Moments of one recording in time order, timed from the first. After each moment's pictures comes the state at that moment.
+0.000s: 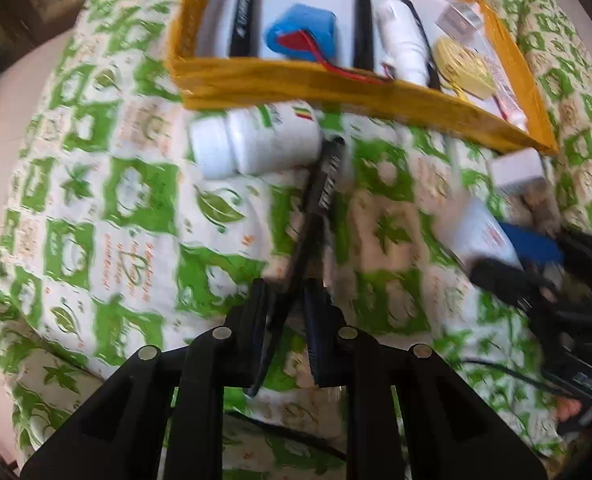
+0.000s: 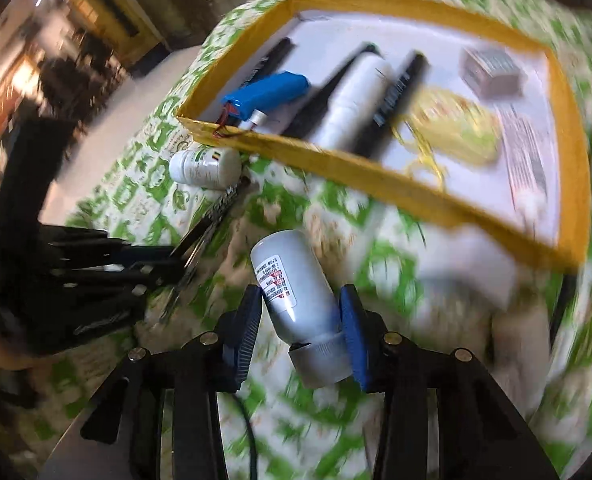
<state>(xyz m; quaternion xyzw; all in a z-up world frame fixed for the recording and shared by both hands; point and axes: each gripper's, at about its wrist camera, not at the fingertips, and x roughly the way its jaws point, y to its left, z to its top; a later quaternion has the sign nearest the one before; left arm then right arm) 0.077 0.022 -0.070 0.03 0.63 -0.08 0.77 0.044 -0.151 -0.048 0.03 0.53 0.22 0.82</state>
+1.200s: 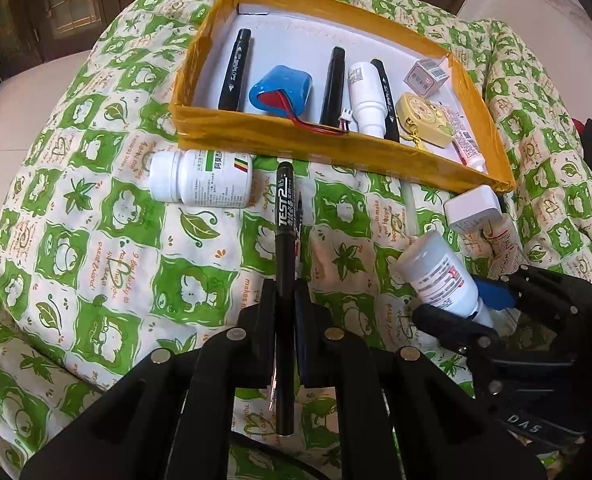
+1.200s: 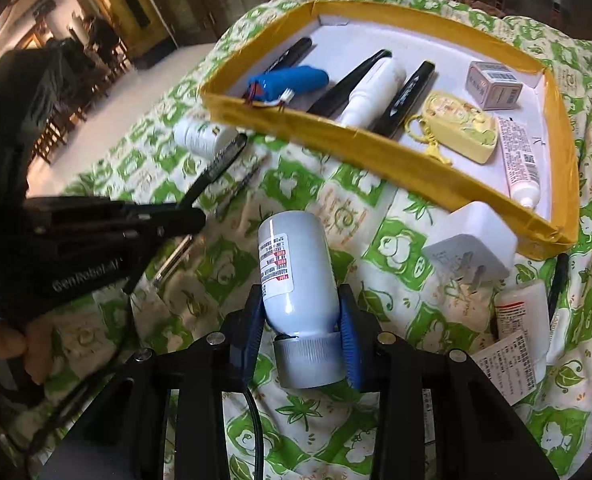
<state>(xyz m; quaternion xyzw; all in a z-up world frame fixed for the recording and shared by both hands) 0.058 0.020 -0.052 -0.03 0.55 -0.11 0.83 0.019 -0.131 -0.047 -0.03 0.49 0.22 0.84</state>
